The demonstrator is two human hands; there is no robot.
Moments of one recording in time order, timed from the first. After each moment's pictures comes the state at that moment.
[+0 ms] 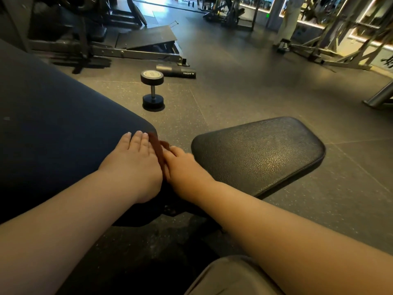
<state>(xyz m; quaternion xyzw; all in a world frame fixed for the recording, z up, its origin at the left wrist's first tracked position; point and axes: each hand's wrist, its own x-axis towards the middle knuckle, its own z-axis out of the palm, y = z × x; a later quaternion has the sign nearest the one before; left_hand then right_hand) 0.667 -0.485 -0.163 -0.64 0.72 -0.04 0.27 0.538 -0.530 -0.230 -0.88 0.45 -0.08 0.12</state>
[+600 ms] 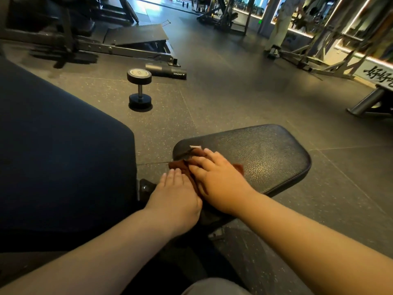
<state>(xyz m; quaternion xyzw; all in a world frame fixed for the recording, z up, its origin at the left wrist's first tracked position) 0.565 -0.501 -0.228 -0.61 0.77 0.18 0.03 0.418 -0.552 -0.227 -0.89 0.44 0.04 -0.07</state>
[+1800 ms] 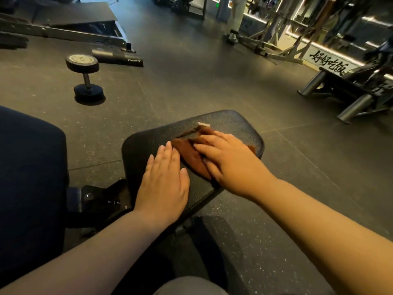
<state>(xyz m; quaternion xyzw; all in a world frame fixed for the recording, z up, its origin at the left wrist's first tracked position) 0.491 -0.532 -0.255 -0.57 0.76 0.18 -0.25 0.312 -0.545 -0.180 -0.84 0.54 0.00 -0.08</state>
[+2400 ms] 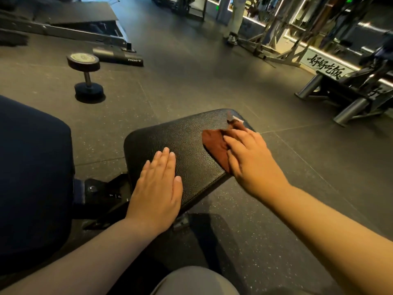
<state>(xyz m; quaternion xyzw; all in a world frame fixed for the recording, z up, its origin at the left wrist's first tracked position) 0.508 -0.508 -0.274 -0.55 0.77 0.17 -0.26 0.282 -0.522 -0.185 -0.77 0.61 -0.08 -0.15</state>
